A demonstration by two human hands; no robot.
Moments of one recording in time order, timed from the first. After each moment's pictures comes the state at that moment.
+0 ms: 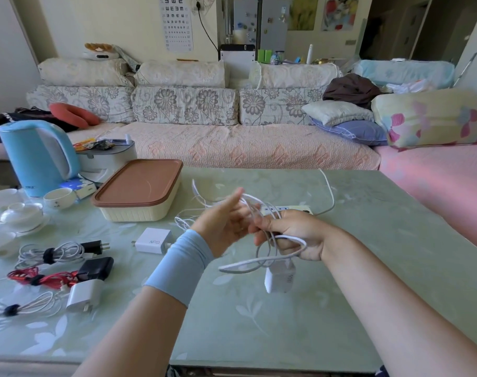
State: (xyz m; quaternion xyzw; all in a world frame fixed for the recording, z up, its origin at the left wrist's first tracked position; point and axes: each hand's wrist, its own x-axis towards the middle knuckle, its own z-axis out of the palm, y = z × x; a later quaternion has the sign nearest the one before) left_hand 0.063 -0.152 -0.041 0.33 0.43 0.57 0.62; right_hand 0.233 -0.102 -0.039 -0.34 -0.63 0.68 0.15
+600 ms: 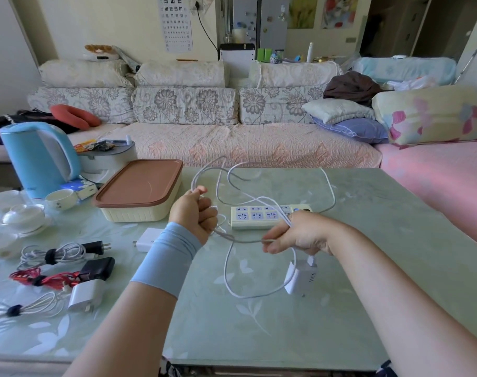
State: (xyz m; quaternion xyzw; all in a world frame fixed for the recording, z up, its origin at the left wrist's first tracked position) left_hand 0.026 -0.151 -0.035 0.16 0.40 0.71 0.56; right_hand 0.251 -0.089 -0.039 -0.47 -0.76 0.44 0.04
